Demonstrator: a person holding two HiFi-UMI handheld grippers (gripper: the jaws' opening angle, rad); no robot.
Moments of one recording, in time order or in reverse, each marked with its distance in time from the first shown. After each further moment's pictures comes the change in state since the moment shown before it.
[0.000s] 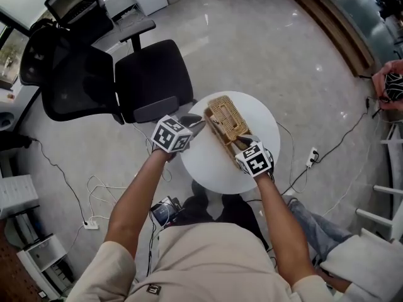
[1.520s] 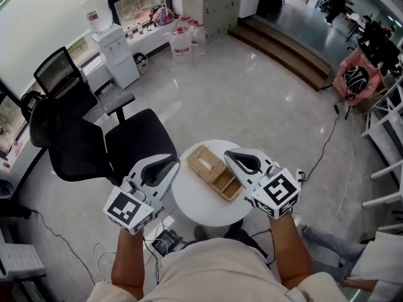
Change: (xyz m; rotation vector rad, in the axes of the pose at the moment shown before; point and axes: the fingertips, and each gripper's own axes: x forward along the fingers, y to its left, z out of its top) left arm -0.273 -0.176 0.199 0.398 -0.603 0.016; right arm -0.332 0.073 0.211 -0.116 -0.746 -0.124
